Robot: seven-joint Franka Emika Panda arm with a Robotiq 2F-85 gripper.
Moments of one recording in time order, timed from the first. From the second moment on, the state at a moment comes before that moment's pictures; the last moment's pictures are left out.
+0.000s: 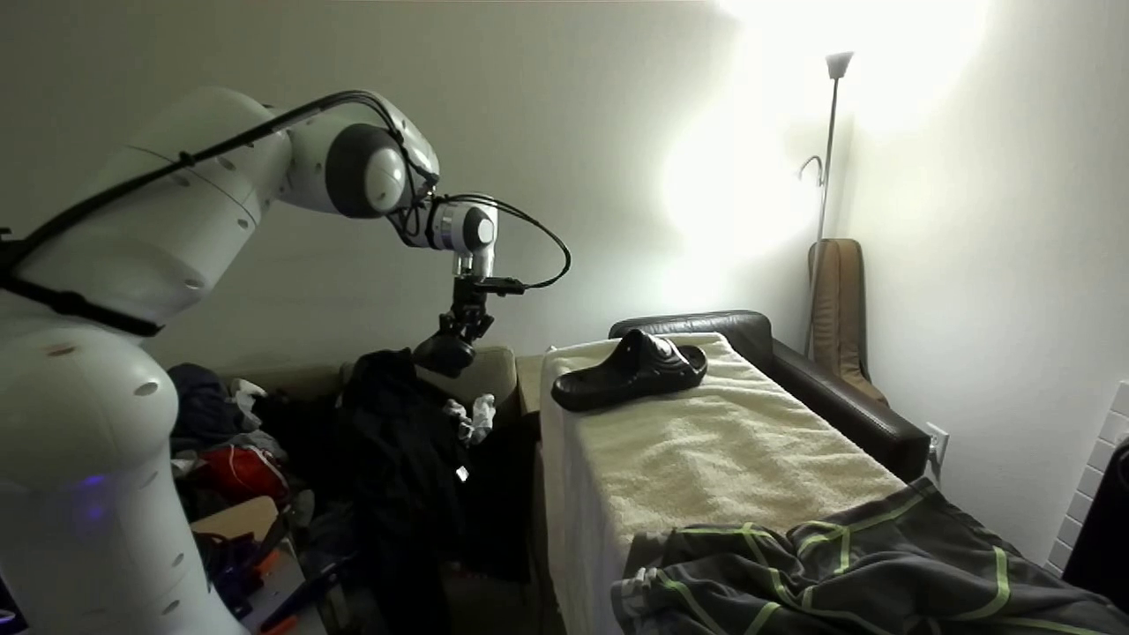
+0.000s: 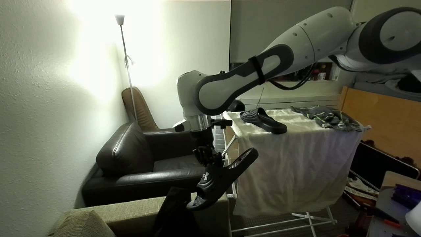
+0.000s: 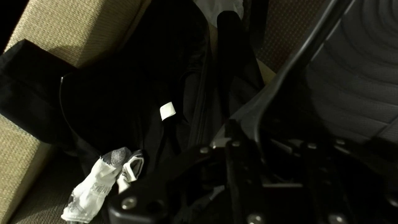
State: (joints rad) arm 0.35 0.81 0.29 -1.32 -0.13 1.87 -0.95
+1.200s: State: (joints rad) arm 0.41 0.86 0.29 -1.26 -0.16 1.96 -0.95
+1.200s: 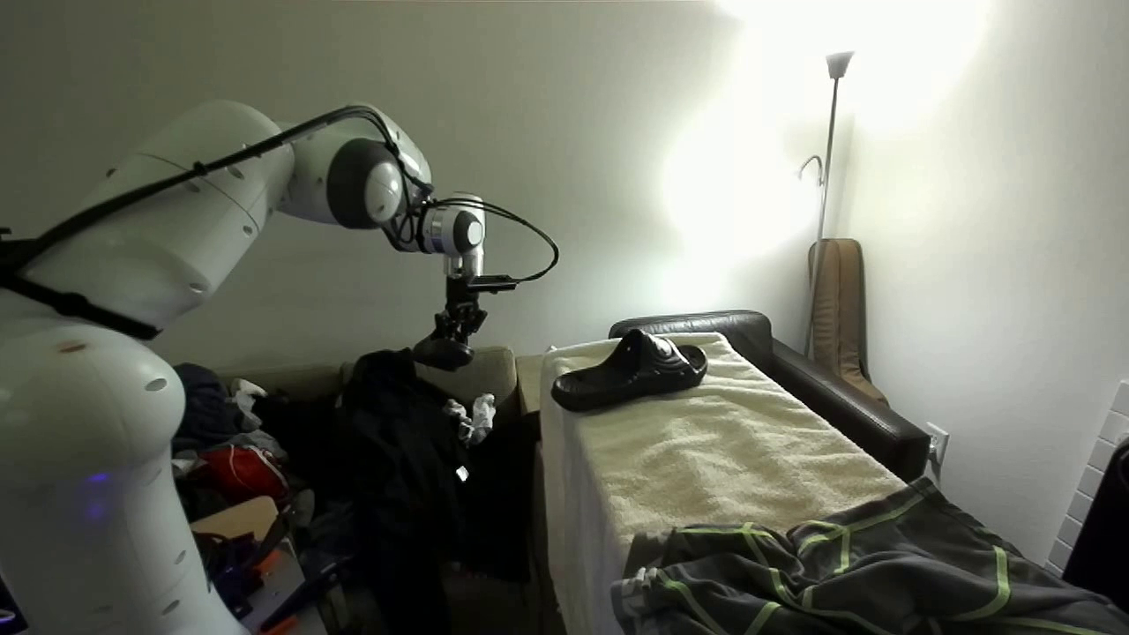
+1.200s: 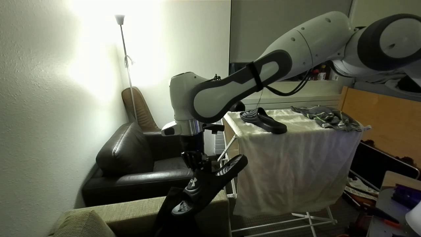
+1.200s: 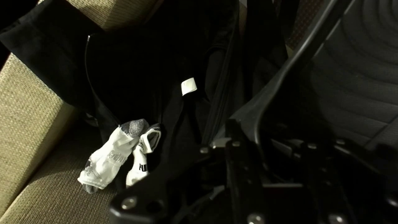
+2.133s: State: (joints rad) arm 0.41 0.88 0.29 -1.23 -0.16 1.97 -0.97
